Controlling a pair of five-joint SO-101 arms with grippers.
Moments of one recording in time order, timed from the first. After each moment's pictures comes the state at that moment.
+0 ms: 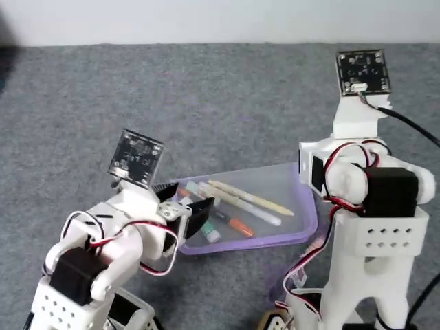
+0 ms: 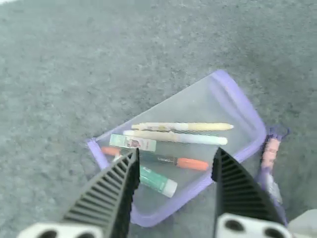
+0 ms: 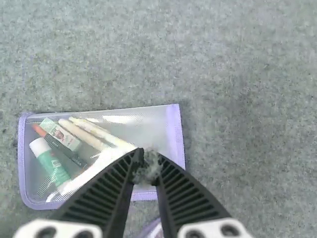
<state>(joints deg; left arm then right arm) 25.0 -62.8 37.2 80.8 10.9 -2.6 -31.0 -7.3 99.4 1.0</state>
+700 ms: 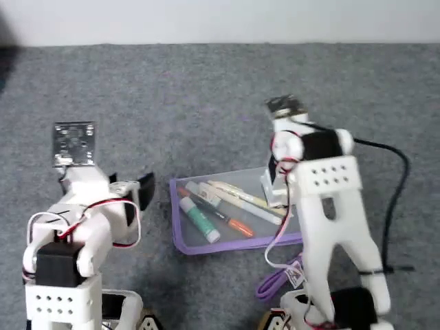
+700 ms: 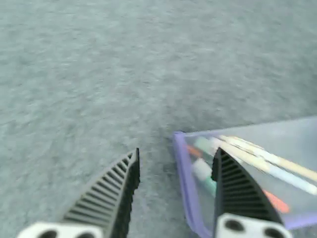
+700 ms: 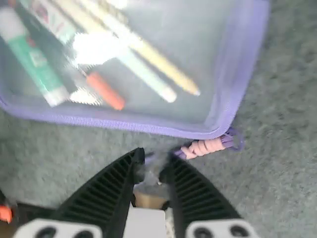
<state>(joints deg) -2.0 -62.8 40.6 80.1 10.3 -11.9 -13.9 11.5 100.2 5.0</state>
